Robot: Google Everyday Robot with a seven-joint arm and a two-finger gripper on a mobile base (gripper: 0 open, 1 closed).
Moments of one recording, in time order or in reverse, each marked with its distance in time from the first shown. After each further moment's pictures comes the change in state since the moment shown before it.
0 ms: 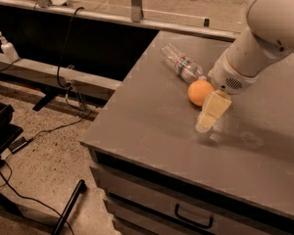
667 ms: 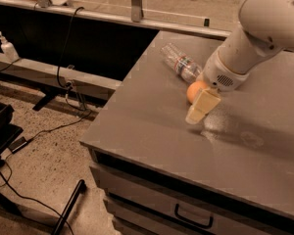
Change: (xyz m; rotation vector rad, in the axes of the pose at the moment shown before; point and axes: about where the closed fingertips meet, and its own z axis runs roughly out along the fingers) arm -0.022 0.000 0.008 -0.024 -0.043 -0.004
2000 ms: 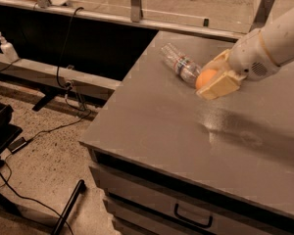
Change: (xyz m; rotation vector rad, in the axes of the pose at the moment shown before) arm -0.013 -0.002 -0.063 0.023 -0.306 -0.055
